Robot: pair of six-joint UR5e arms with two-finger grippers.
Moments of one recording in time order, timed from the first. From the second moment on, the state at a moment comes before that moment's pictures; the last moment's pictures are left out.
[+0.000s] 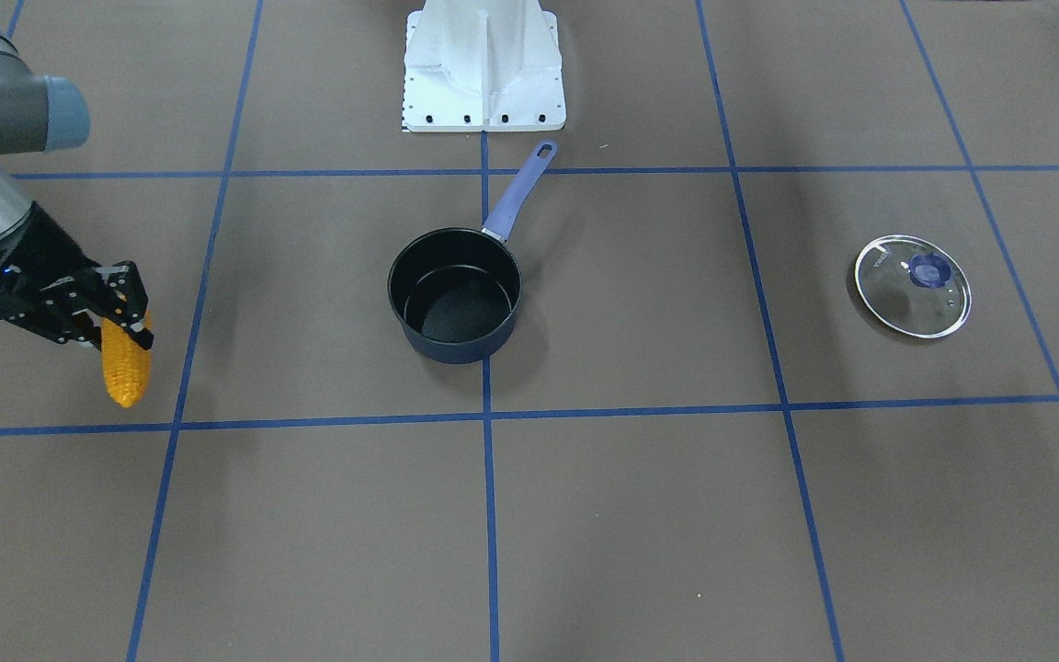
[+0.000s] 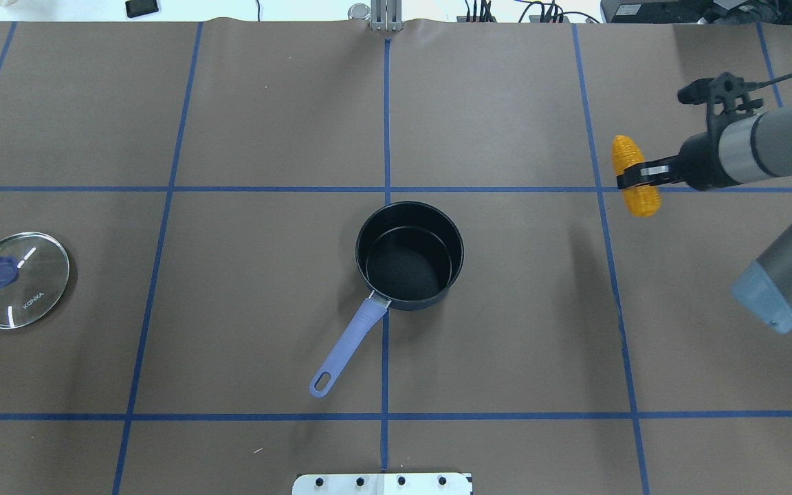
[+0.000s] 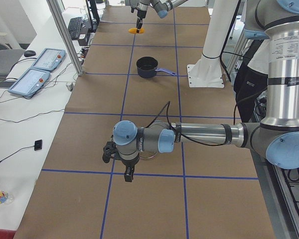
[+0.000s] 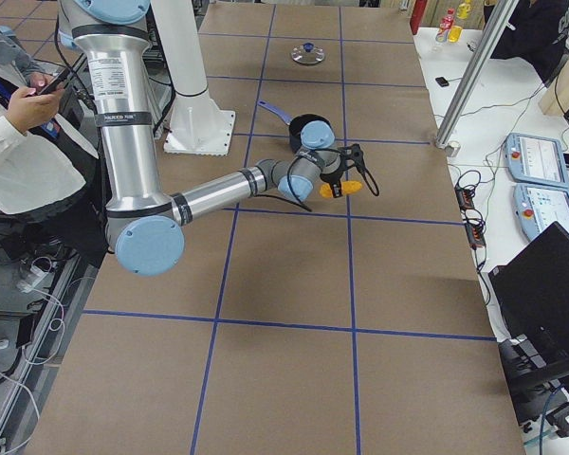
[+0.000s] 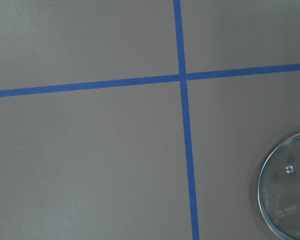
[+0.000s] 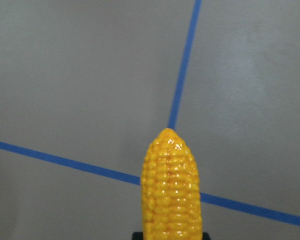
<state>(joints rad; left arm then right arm) -1.55 -1.51 -1.64 -1.60 -2.34 0.05 0.88 -1.43 1.81 -0.94 2.03 0.94</state>
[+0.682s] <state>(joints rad) -1.55 -1.51 -1.64 -1.60 -2.34 0.05 0.48 -1.05 1.87 -1.45 1.63 1.36</state>
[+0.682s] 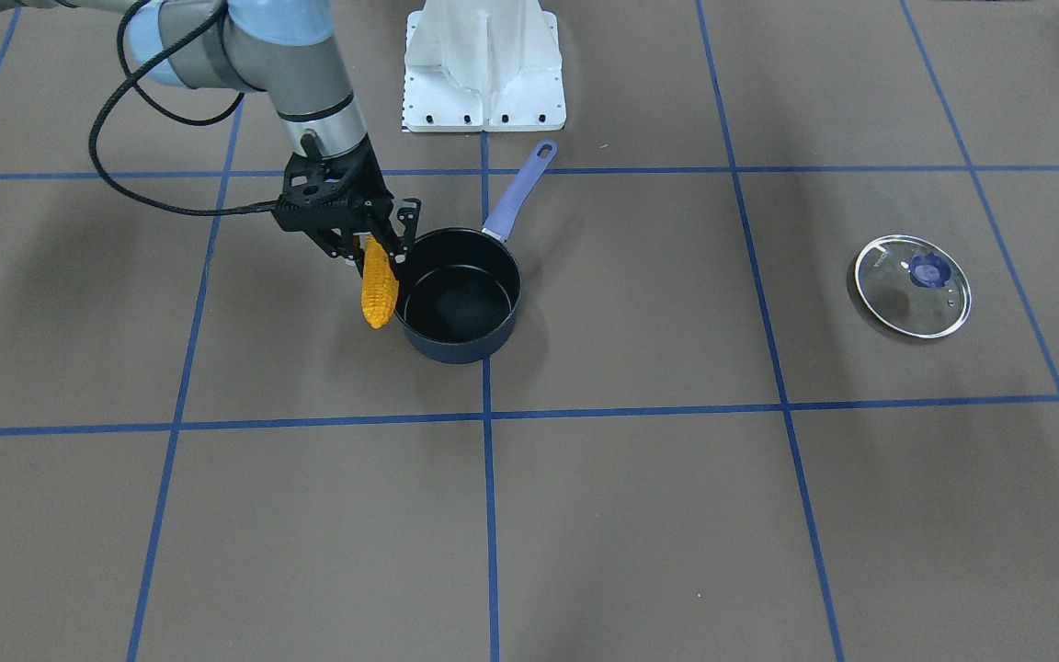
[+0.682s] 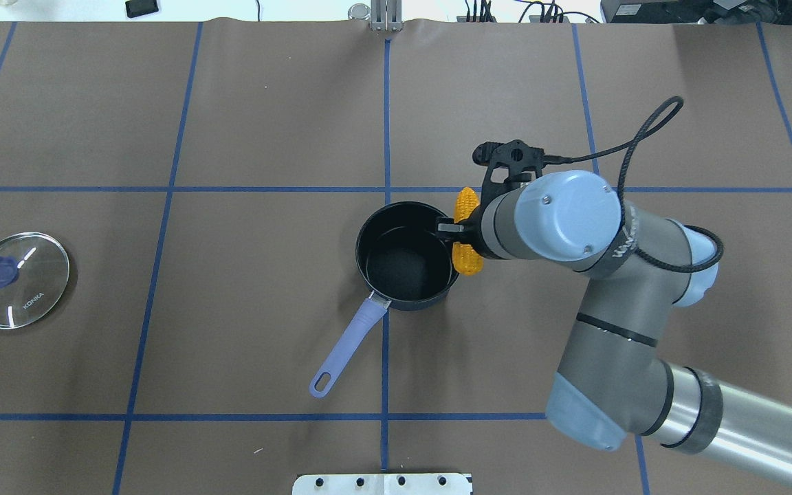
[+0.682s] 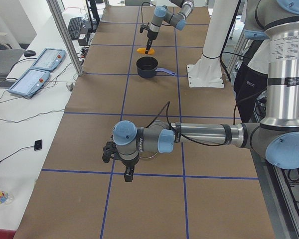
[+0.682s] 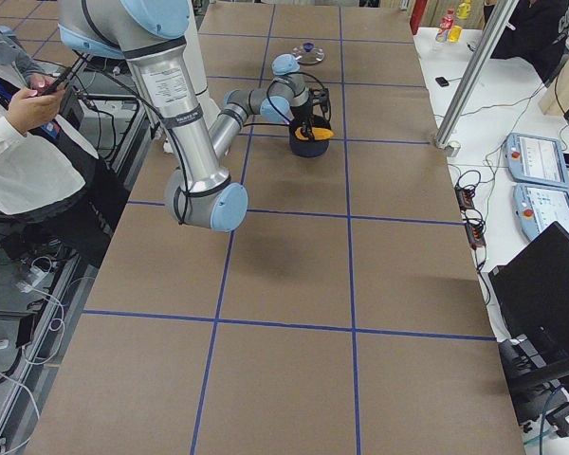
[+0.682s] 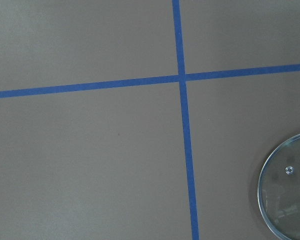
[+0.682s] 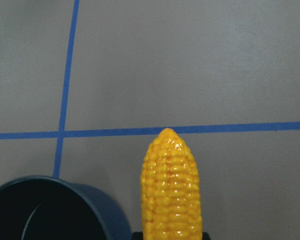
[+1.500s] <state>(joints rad) -1.55 -1.51 -1.64 -1.60 -2.34 0.05 0.38 -0.89 1.71 -1.48 1.49 1.51</state>
